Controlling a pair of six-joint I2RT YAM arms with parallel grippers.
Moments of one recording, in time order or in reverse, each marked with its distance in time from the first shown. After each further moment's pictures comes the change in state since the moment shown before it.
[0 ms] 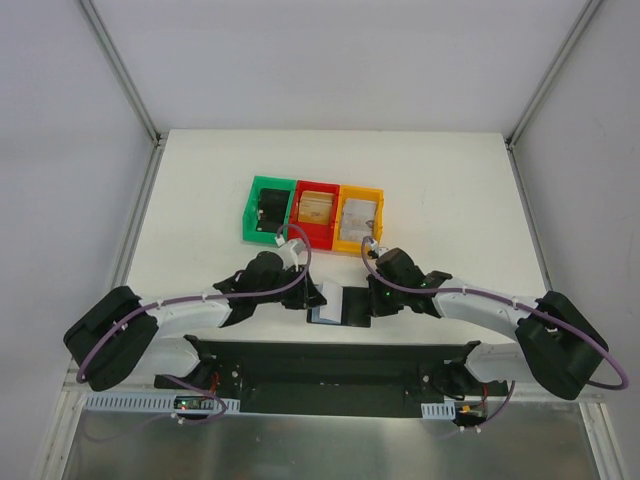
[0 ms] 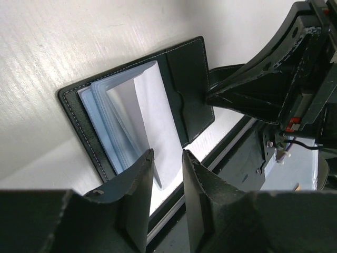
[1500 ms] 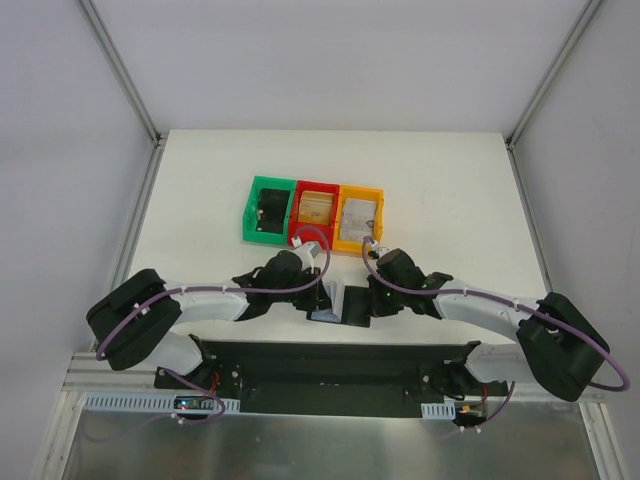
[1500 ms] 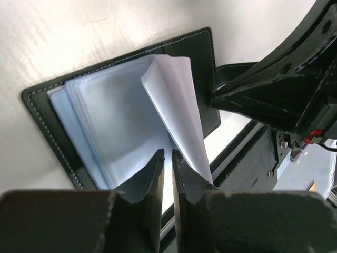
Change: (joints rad) left arm -0.074 0.139 0.085 -0.018 -0.043 0.016; right arm 0.000 -0.010 -0.012 0.014 0.000 0.000
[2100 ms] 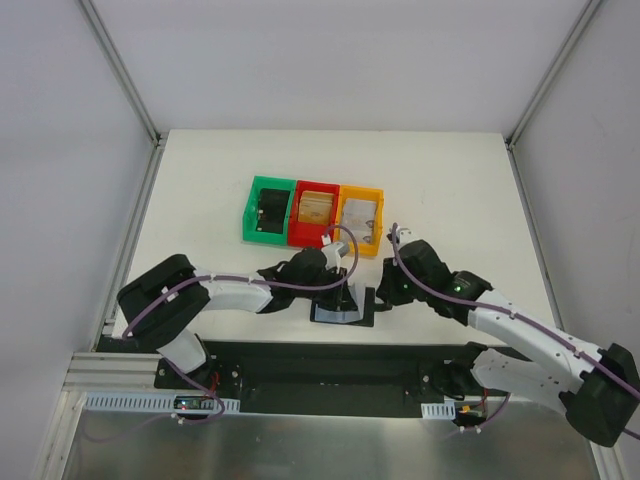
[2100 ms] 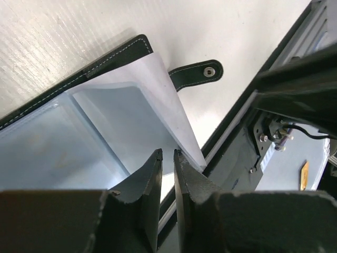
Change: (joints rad) left arm -0.079 0.167 0.174 0.038 0.070 0.027; right arm 0.001 -0.288 0.096 -0.262 0.154 -0.024
